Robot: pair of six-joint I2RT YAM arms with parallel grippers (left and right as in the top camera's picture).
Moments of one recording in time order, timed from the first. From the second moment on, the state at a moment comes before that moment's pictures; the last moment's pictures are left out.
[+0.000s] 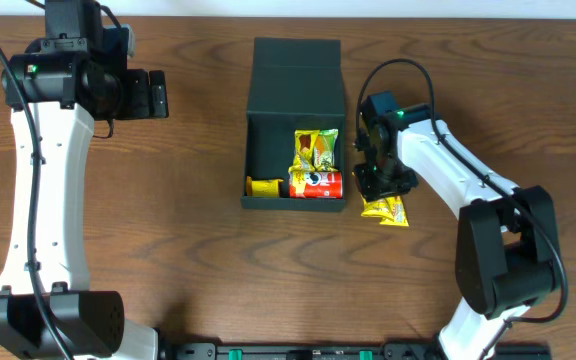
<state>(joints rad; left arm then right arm) 0.05 1.67 1.80 -1.23 0.07 -0.02 0.30 1.90 1.31 -1.05 -0.03 0.09</state>
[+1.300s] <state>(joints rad) 0.05 1.67 1.80 -1.23 0.04 -0.02 0.45 1.91 1.78 -1.05 -0.03 0.27</state>
